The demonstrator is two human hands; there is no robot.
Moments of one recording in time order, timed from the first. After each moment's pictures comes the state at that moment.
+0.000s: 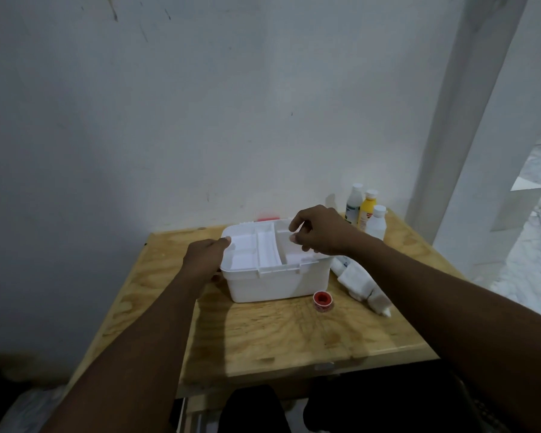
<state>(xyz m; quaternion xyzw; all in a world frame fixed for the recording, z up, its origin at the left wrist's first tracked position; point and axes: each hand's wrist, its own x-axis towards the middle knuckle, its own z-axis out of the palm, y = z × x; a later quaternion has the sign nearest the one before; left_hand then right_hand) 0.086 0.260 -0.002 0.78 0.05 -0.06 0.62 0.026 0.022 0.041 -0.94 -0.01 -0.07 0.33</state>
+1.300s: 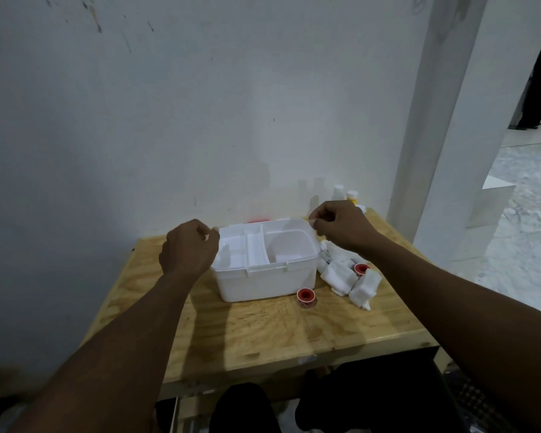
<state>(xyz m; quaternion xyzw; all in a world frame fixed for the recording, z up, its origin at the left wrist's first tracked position) 0.076 0.255 0.017 0.92 -0.04 0.20 0.34 -0.007 -0.026 0.036 -0.89 0.05 -0.21 0.41</state>
